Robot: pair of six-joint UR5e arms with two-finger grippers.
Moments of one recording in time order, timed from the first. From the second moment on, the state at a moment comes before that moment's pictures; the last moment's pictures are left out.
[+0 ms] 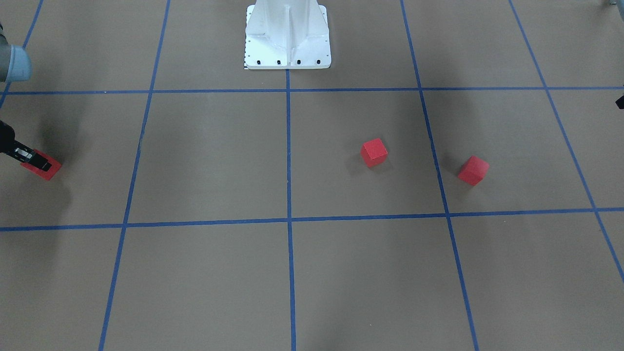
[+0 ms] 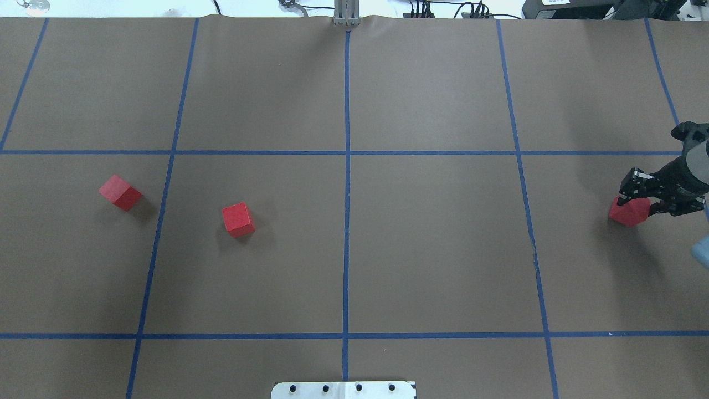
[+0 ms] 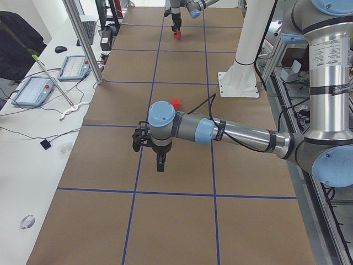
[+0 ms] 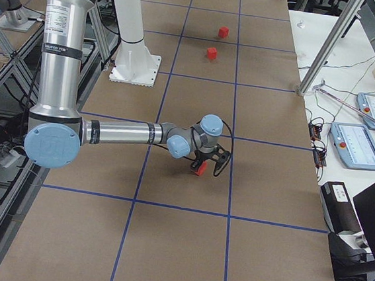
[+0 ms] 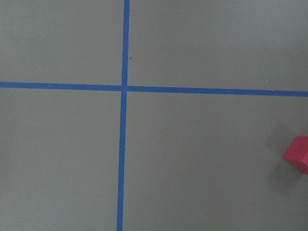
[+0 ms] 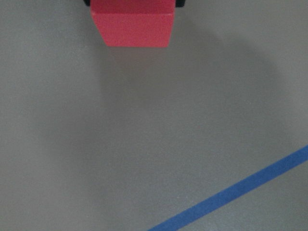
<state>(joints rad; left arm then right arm) -1.50 -1.45 -1.89 -1.58 -2.39 -0.22 1.03 -1.61 1.64 -1.13 2.27 1.17</state>
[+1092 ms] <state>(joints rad) -1.50 -1.45 -1.93 -1.58 -2.39 -0.22 0.72 -1.07 1.80 -1.47 2.10 1.41</state>
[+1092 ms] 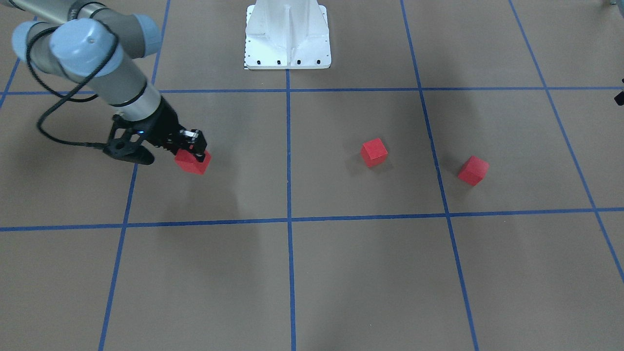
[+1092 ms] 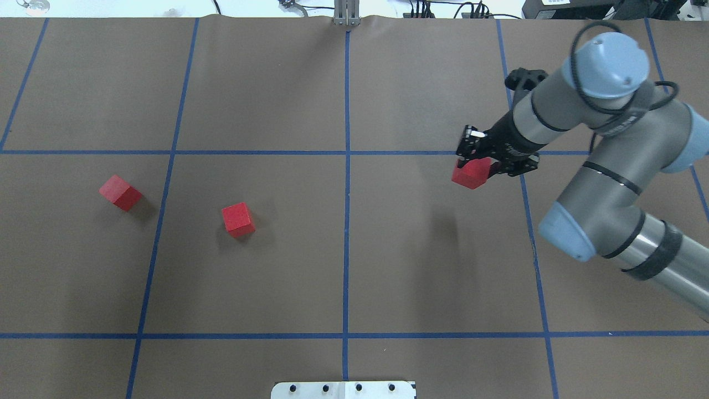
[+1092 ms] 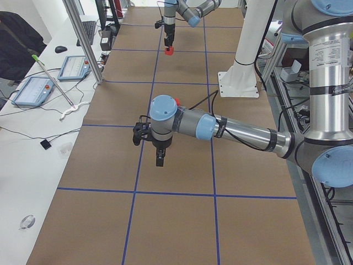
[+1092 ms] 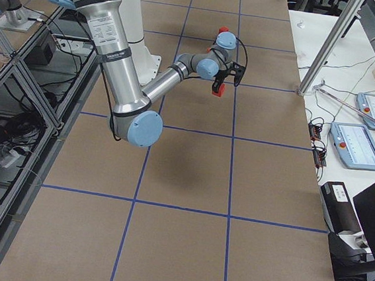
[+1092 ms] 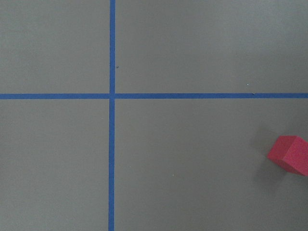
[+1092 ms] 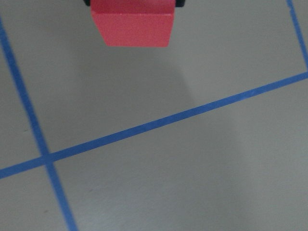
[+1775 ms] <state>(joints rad) -1.50 -1.45 -1.94 -1.58 -2.39 -0.22 0.58 -0.77 1.56 -1.54 1.97 1.33</state>
